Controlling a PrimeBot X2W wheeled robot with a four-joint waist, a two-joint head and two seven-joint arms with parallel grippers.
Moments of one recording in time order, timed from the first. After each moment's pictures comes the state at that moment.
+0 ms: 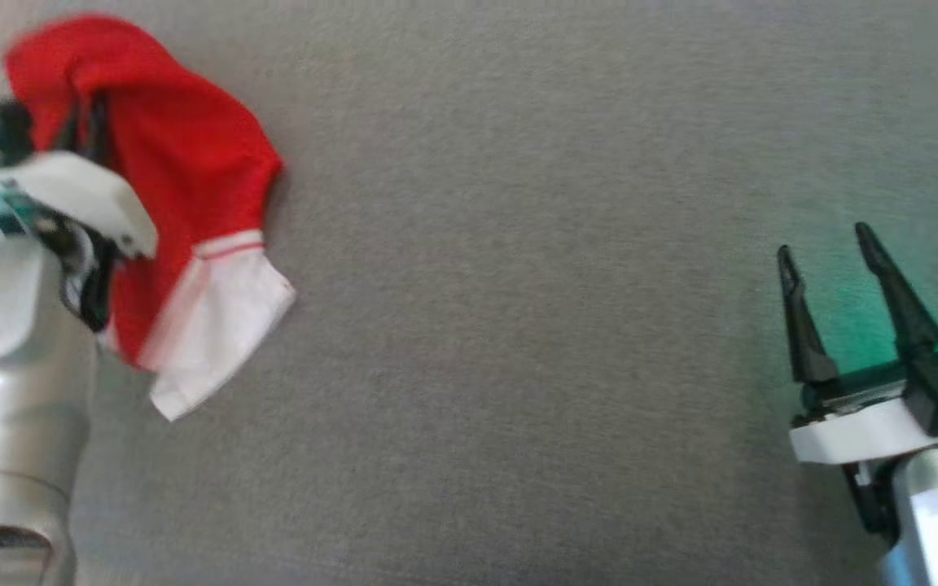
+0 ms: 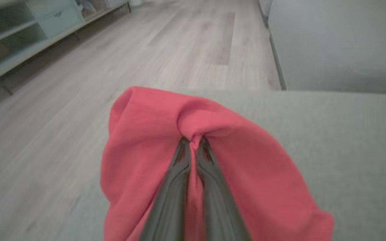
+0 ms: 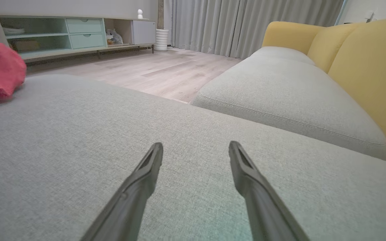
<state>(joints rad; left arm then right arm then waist) -0.89 0.28 -0.20 0.99 -0.34 -0.13 -0.02 -0.10 -0.21 0.04 0.09 -0.03 0.13 -0.26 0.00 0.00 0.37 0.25</state>
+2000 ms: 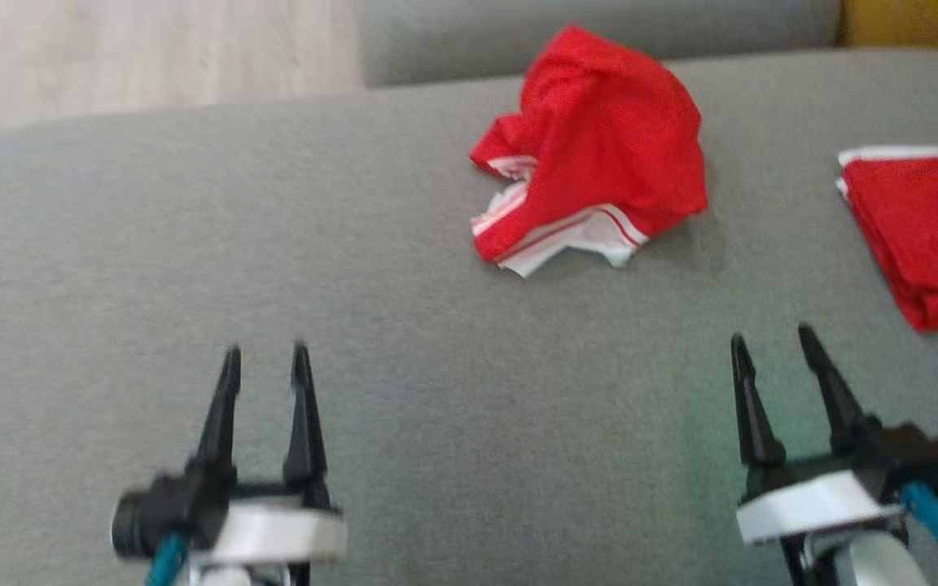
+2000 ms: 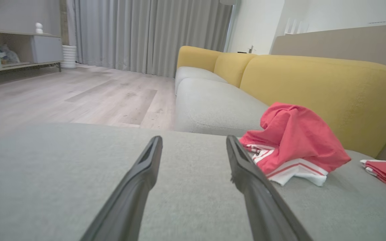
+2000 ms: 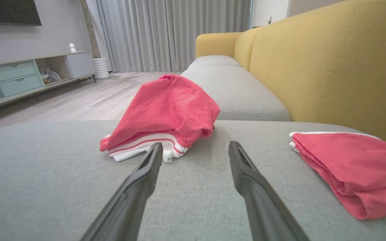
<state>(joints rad) -0.06 0.06 -0.26 0.14 -0.30 0.07 -0.26 0.00 -0.05 0.03 0.15 0.04 0.13 -0.26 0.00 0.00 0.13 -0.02</state>
